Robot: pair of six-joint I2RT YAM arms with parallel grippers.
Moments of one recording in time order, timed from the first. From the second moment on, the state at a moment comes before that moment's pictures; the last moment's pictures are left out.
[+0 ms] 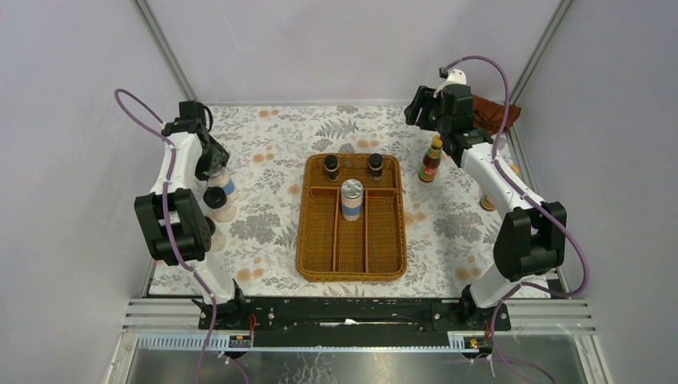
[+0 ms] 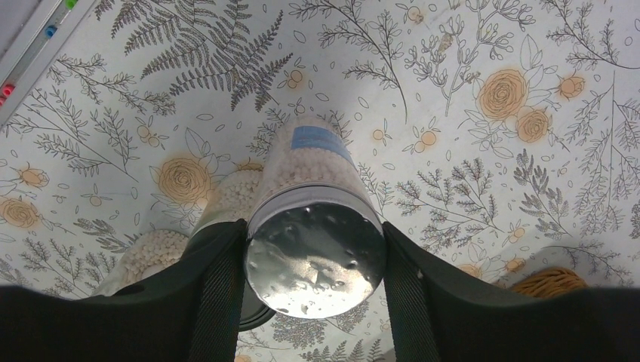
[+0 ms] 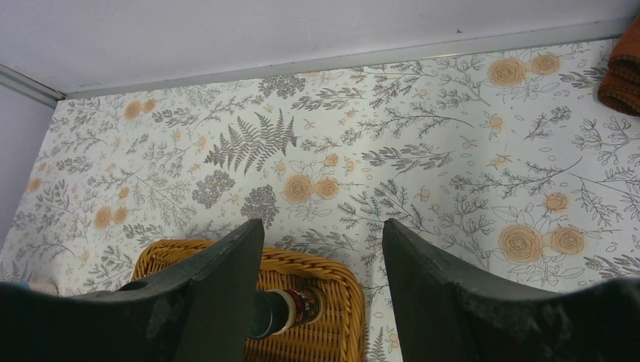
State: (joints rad) left arm 0.24 1.74 1.51 -0.90 -0.16 -0.59; right arm 0.23 1.62 1.36 -0.10 -0.03 0.35
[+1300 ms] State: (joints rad) left arm -0.18 1.52 1.53 -0.74 0.04 -0.37; right arm 0.22 1.62 1.44 -0.19 -0.02 0.34
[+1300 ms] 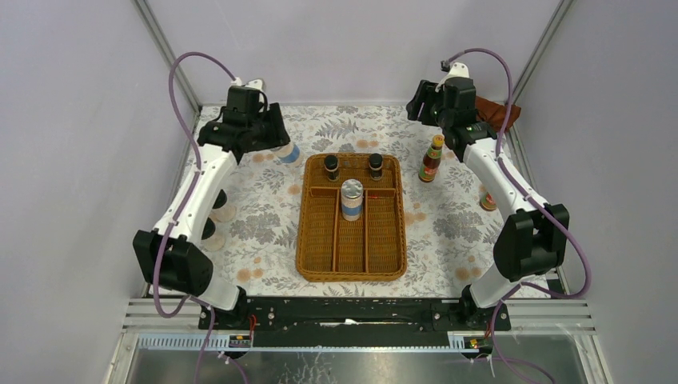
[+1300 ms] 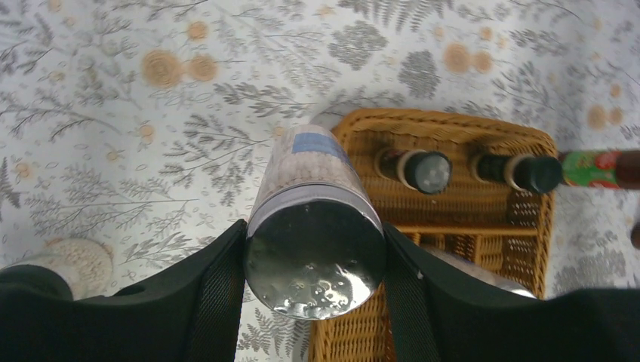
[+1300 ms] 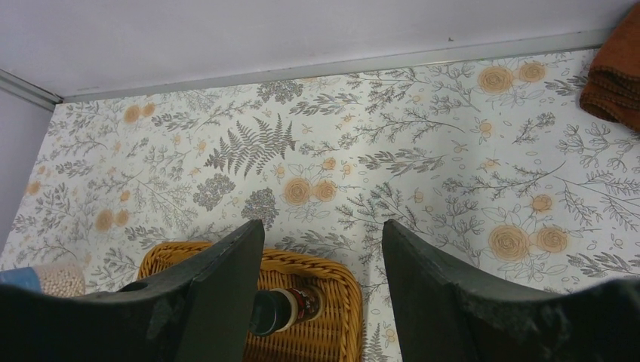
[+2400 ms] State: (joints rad) left arm -0.68 1.28 1.50 -0.94 0.00 -0.26; right arm 0.22 1.57 1.47 -0.28 0.06 0.30
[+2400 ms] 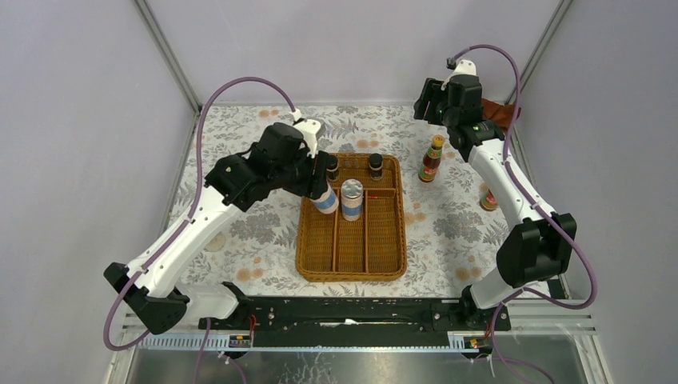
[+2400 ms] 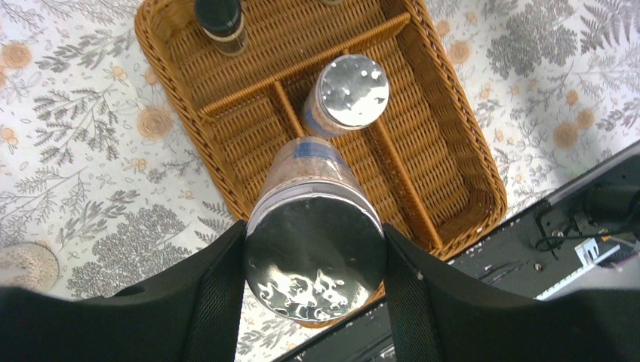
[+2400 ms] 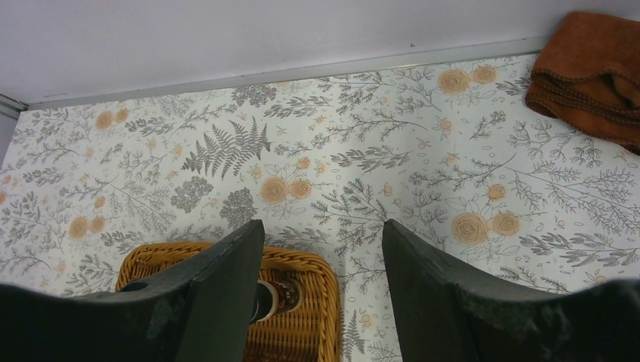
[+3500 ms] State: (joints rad) left arm -1.05 1.32 1.33 -0.91 -0.12 -0.30; right arm 0.22 1.55 1.47 -0.29 0.07 0.28
